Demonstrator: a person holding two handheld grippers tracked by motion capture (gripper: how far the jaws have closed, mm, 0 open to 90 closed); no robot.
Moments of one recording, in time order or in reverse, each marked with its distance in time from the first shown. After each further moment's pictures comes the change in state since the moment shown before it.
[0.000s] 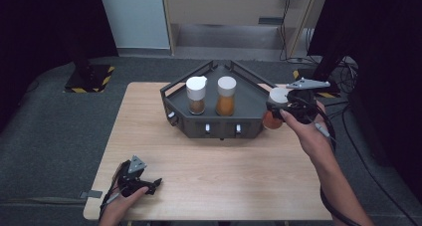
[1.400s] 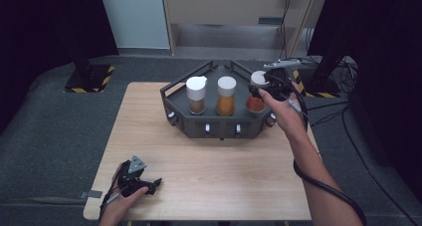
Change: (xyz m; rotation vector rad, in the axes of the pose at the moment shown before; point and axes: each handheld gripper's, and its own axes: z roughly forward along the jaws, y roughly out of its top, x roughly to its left) left arm 0.000 0.000 0.000 0.000 0.000 0.000; right arm 0.007 0.044 0.071 0.012 -0.007 0.021
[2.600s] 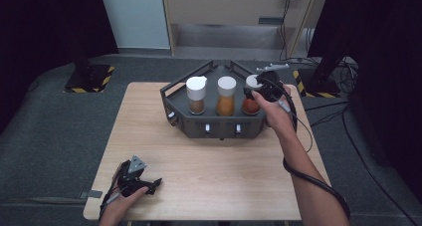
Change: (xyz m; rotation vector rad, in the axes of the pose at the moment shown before) left arm 0.000 0.000 0.000 0.000 0.000 0.000; right arm 0.004 -0.008 0.037 0.033 -0.018 0.030
